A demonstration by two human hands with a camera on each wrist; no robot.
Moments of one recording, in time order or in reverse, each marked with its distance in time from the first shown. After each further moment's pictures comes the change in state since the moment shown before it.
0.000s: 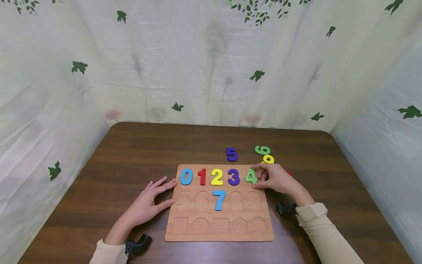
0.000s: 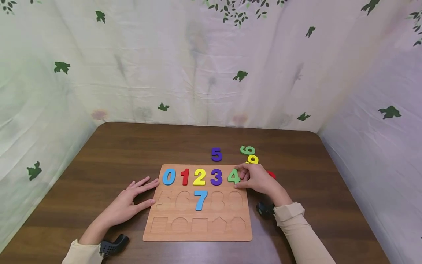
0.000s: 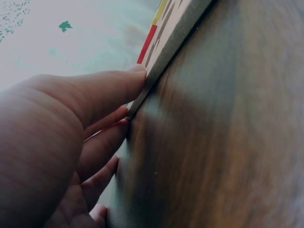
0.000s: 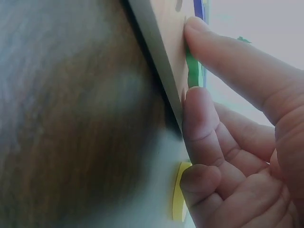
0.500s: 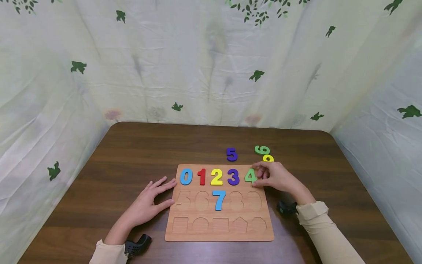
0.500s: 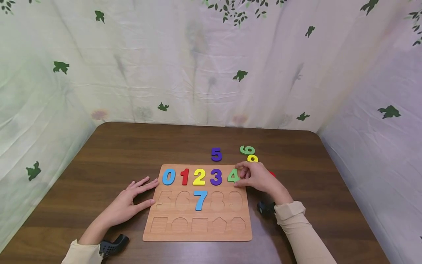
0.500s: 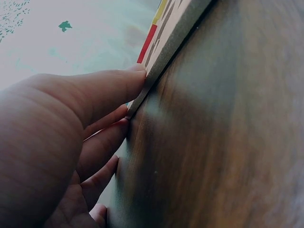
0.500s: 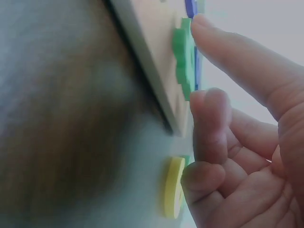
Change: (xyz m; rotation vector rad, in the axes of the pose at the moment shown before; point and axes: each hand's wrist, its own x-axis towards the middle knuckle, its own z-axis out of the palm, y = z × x) left_hand 0.001 0.001 0.001 -0.004 0.001 0.000; right_hand 0.001 0.002 -0.005 -0.009 0.013 -0.025
